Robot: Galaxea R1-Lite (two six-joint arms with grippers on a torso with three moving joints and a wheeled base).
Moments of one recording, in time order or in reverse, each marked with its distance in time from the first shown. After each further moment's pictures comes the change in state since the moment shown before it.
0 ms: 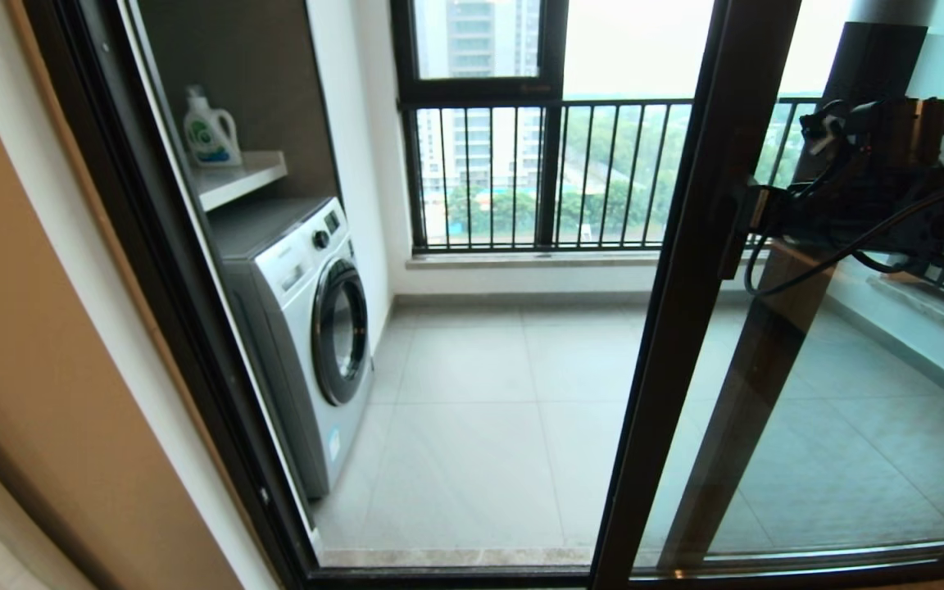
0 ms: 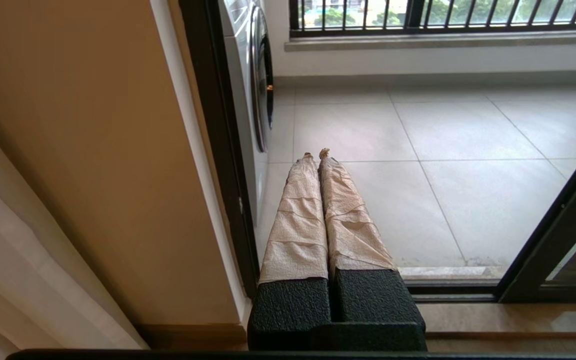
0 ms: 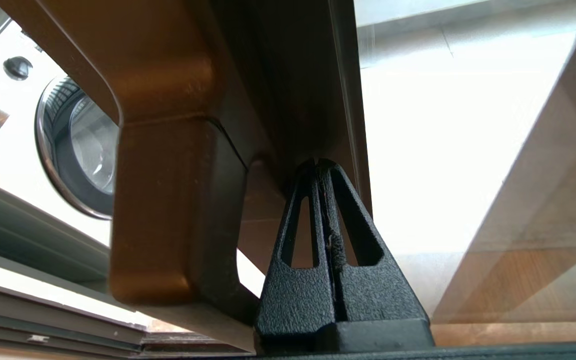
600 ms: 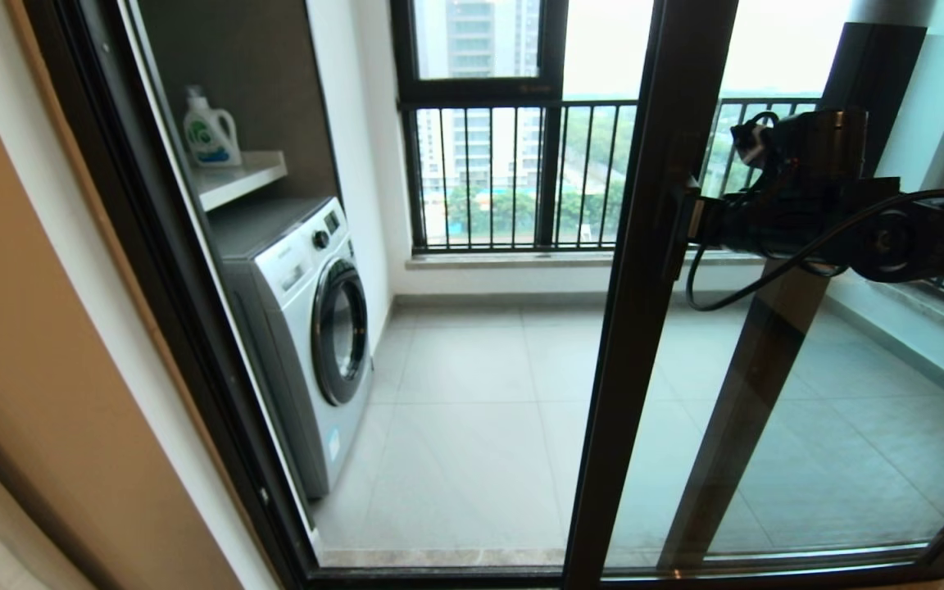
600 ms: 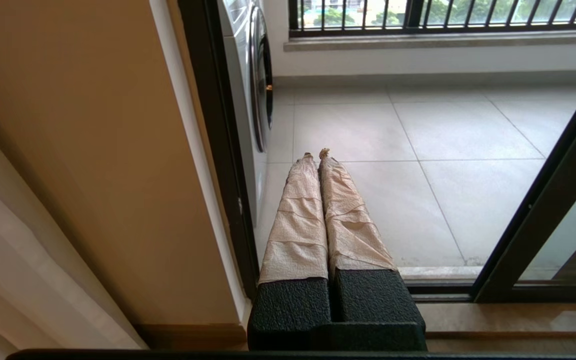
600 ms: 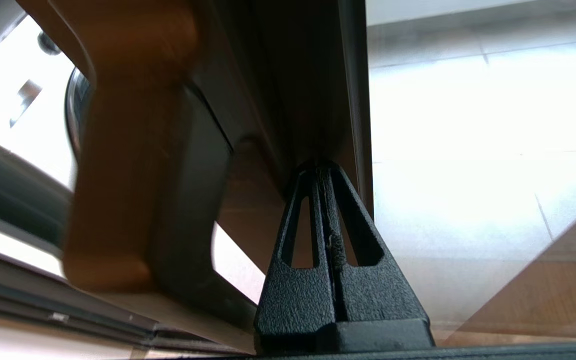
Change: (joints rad) left arm 0.000 0.000 0.000 0.000 0.000 0.000; right arm 0.157 0.037 -0.001 -0.035 -0.091 0.007
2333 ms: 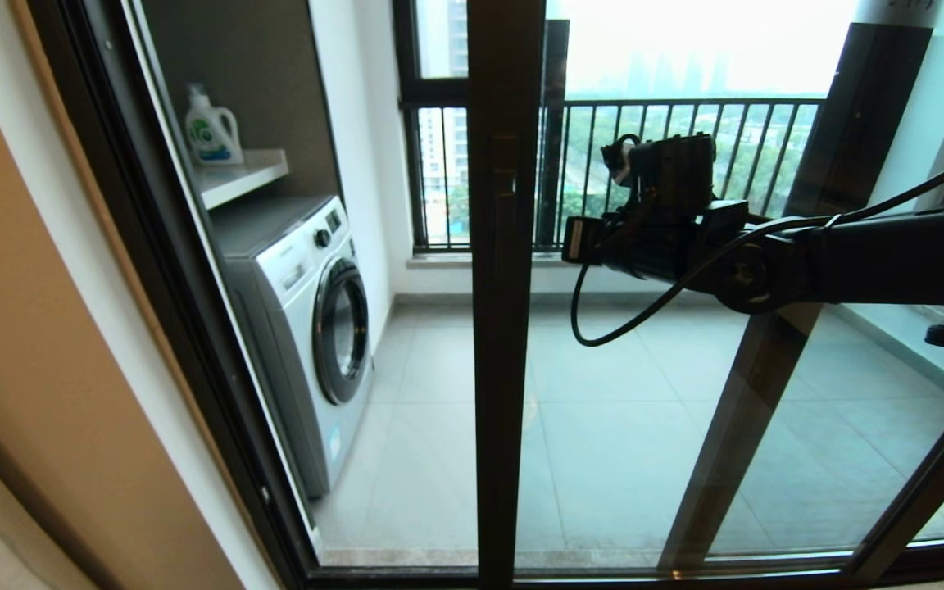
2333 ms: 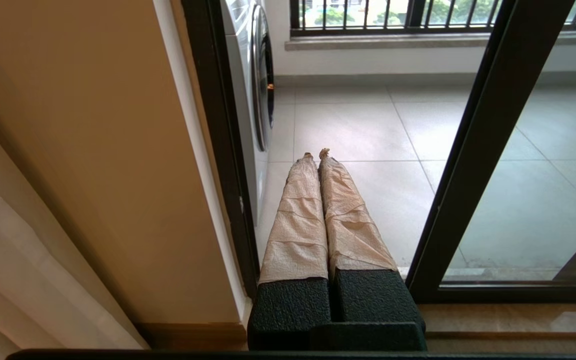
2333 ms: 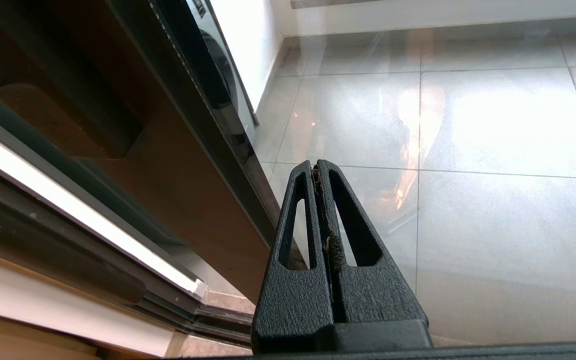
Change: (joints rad) left arm 0.000 0.000 0.000 0.000 0.000 0.001; right arm 0.243 0.104 -0.085 -0.055 -0.172 0.042
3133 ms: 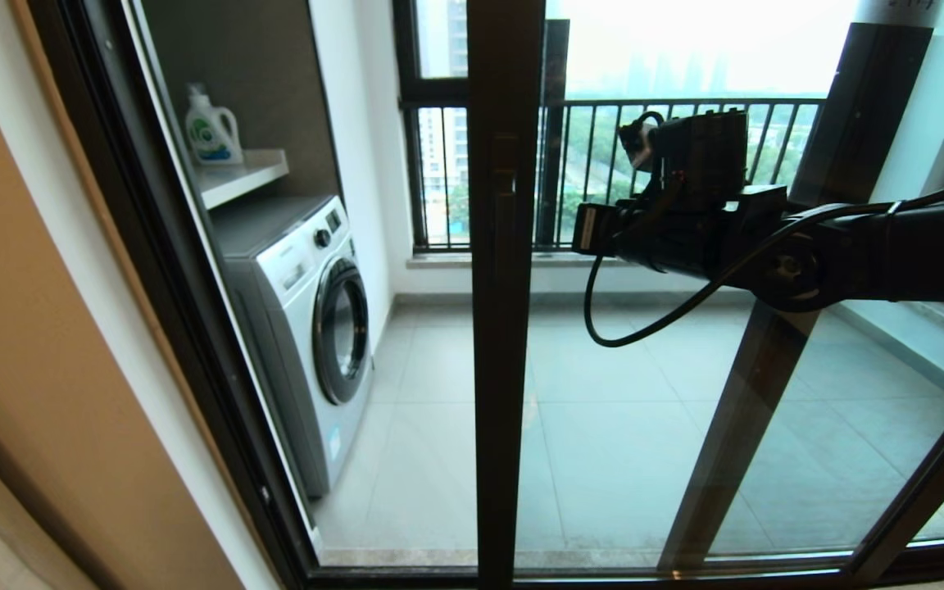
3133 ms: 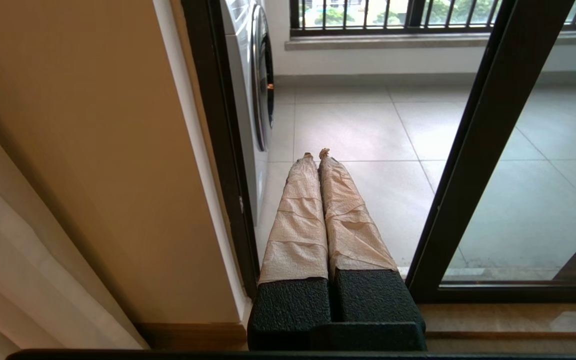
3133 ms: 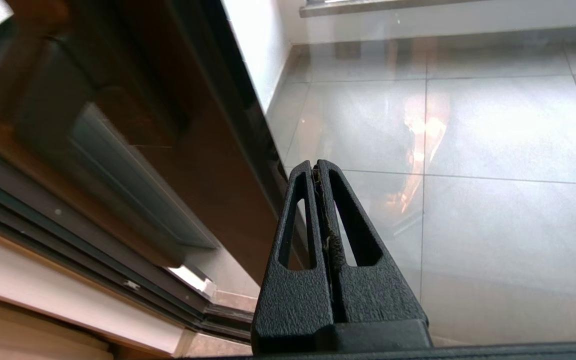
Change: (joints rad) left arm 0.000 0.000 0.000 0.000 0.000 0.000; right arm 0.024 -0.098 0.074 -0.001 -0.002 0.005
